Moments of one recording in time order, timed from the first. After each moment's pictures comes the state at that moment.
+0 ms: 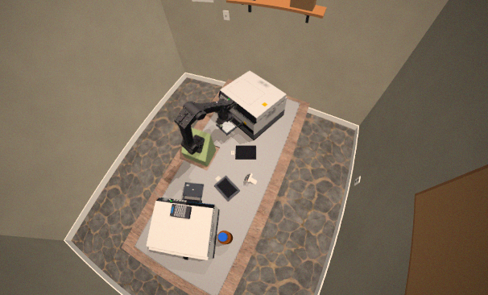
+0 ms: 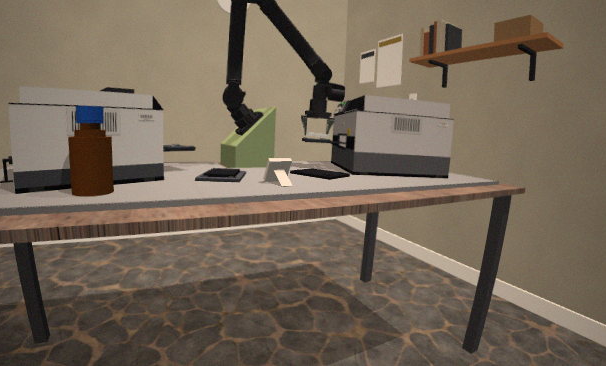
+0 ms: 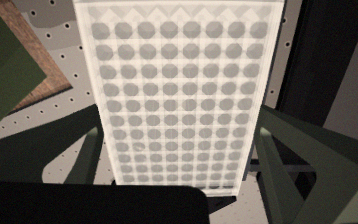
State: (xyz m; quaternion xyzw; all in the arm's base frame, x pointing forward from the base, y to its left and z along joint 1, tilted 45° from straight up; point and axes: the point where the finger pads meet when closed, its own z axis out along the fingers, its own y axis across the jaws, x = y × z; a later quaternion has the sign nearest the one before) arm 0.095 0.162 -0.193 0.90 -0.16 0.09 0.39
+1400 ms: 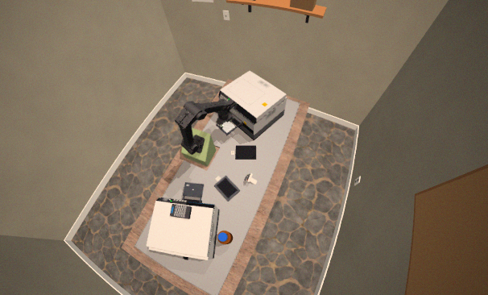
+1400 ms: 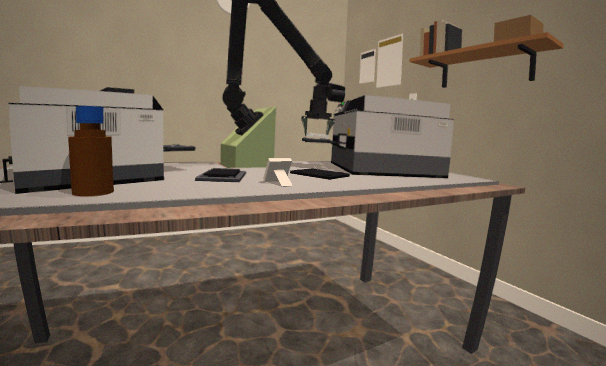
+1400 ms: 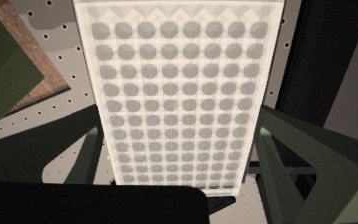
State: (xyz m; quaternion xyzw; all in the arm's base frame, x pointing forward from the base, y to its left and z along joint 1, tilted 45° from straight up) arm 0.096 0.161 -0.195 0.90 -0.16 0.09 0.39
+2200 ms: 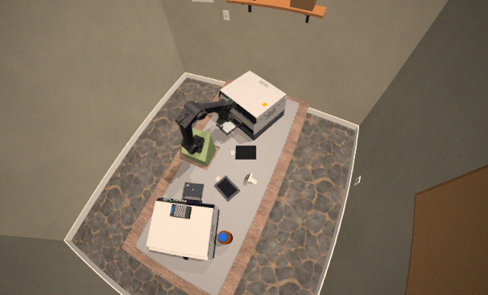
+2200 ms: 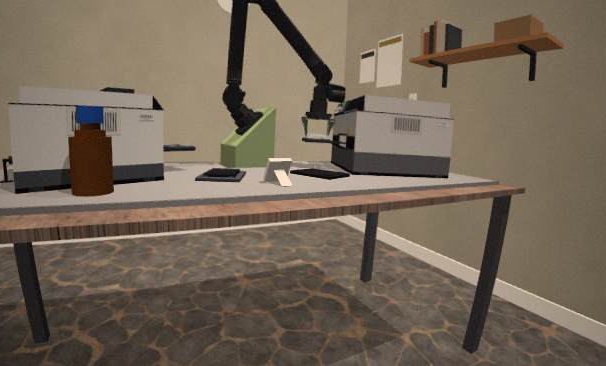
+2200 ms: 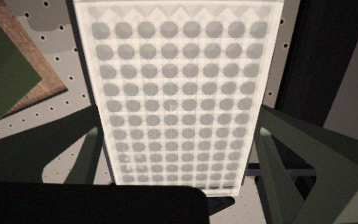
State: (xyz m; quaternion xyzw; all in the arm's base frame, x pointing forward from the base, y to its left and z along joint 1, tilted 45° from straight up) arm 0.096 0.161 -0.198 0.90 -0.17 0.09 0.38
